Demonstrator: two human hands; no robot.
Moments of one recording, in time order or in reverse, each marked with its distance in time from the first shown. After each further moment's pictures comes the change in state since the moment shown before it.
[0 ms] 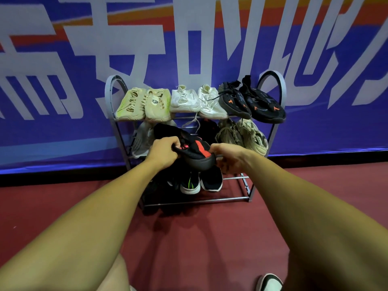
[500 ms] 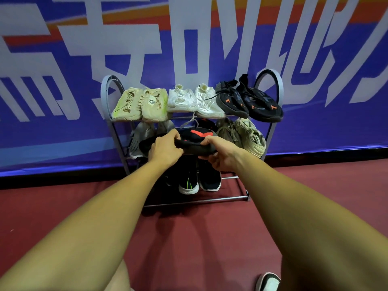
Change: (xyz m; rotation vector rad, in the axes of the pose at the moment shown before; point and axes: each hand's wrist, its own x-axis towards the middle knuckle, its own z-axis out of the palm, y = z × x) left_hand 0.002 0.018 0.008 0.020 0.081 -0.069; right_hand -0.001 -0.011 0.015 0.161 0.028 0.019
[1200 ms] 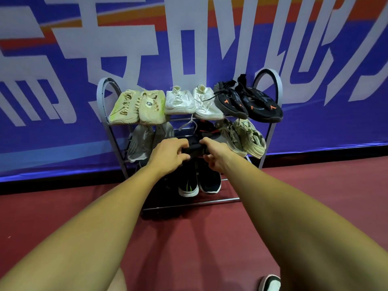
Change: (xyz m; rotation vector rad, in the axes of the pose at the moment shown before) left_hand -0.001 -0.001 -0.002 0.102 -0.071 0.352; right_hand 0.029 0.004 0.016 0.221 0.257 -0.143
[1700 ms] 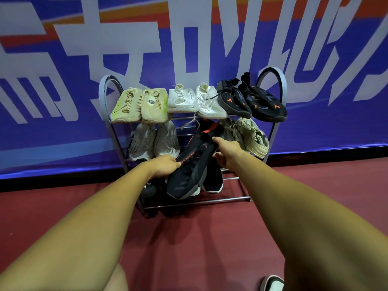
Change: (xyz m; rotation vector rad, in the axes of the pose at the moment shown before) left_hand -0.004 -0.027 0.009 -0.249 -0.507 -0.418; right_hand 0.010 -0.003 -0.021 -0.002 0.056 -0.055
